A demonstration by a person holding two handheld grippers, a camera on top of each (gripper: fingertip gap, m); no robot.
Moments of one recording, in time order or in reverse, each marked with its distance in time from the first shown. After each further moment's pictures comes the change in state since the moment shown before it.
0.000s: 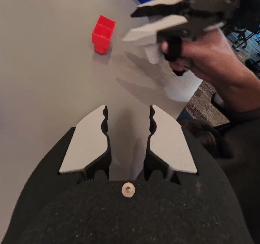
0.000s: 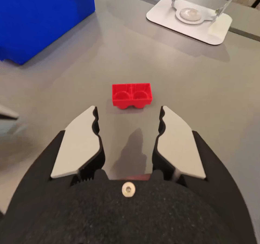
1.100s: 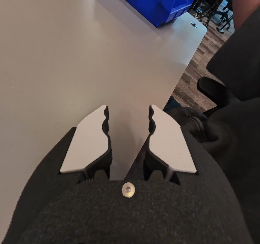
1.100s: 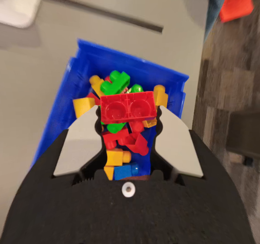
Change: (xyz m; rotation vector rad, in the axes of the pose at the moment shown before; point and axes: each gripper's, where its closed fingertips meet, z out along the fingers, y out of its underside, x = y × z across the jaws) left arm 0.030 0.010 0.001 -0.048 0.112 0.078; right arm 0.379 -0.018 -0.111 -0.364 0.330 0.179
